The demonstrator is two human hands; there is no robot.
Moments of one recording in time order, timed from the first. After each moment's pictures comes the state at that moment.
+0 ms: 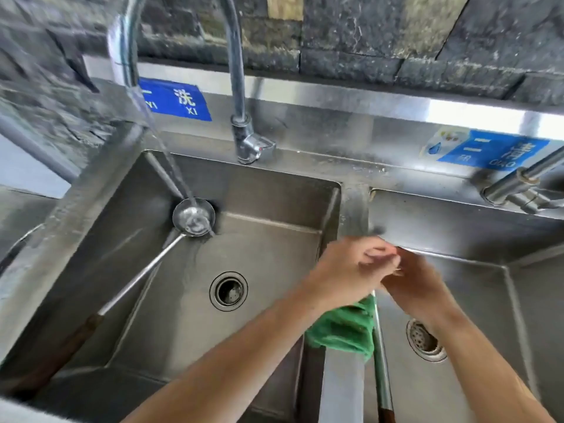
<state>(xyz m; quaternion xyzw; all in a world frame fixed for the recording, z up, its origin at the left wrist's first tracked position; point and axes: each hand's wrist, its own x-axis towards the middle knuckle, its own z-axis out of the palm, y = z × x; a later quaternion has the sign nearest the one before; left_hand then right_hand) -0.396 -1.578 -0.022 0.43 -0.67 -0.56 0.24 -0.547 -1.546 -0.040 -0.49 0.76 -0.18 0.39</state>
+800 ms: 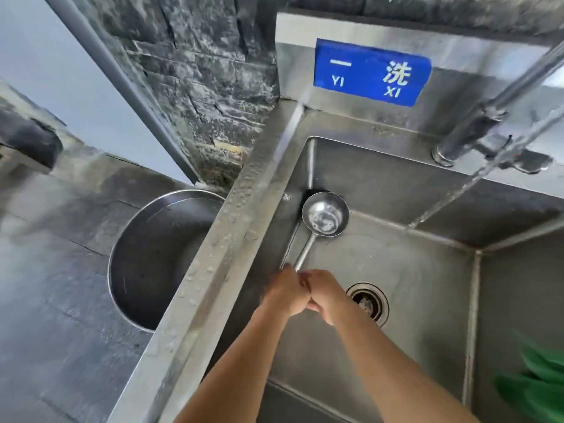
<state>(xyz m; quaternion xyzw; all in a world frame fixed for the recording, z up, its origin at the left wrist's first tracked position) 0.016 -1.629 -0.184 0.77 -0.47 -0.43 -0.02 -0.079 -1.643 -0.212 -0.25 0.67 -0.14 0.69</state>
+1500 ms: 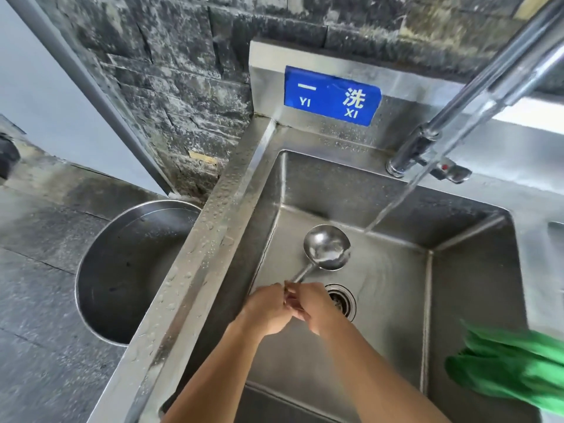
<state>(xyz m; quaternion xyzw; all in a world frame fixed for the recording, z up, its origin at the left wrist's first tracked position) 0.009 -1.604 -0.141 0.68 -0.58 -0.44 -0.06 -0.098 -1.622 -0.188 -0.13 0.68 -0.21 0.69</state>
